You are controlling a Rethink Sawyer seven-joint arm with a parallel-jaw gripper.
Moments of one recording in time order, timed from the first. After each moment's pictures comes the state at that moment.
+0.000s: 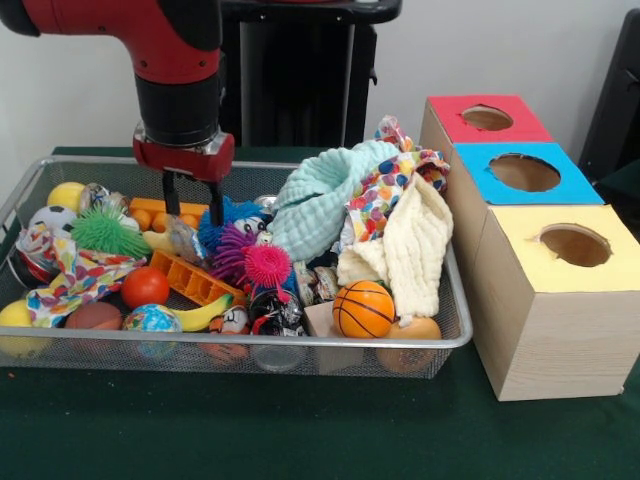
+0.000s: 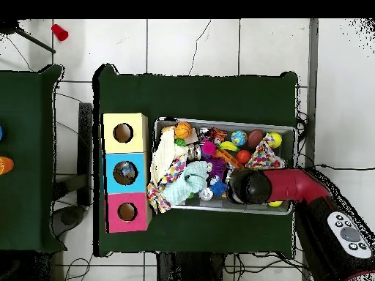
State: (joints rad) arm -0.80 -0.58 0.43 1.72 -0.69 0.63 2.11
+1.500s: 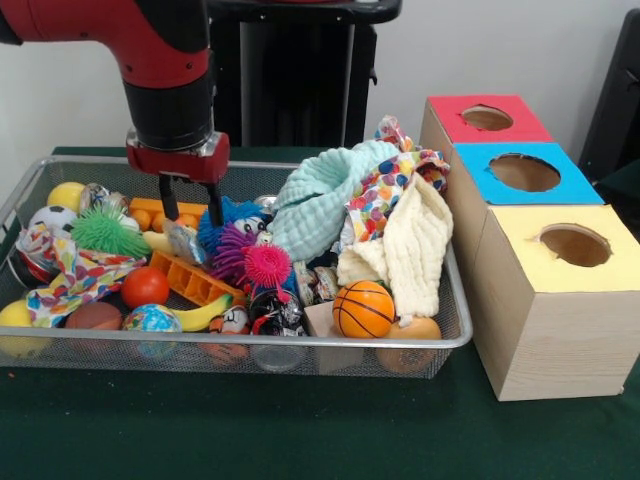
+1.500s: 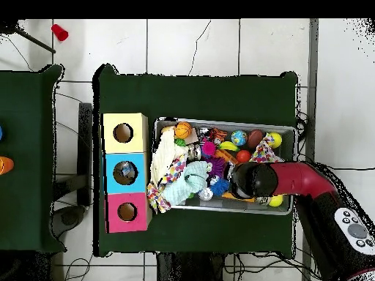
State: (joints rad) arm -0.86 -0.55 0.51 1.69 -0.69 0.72 2.04
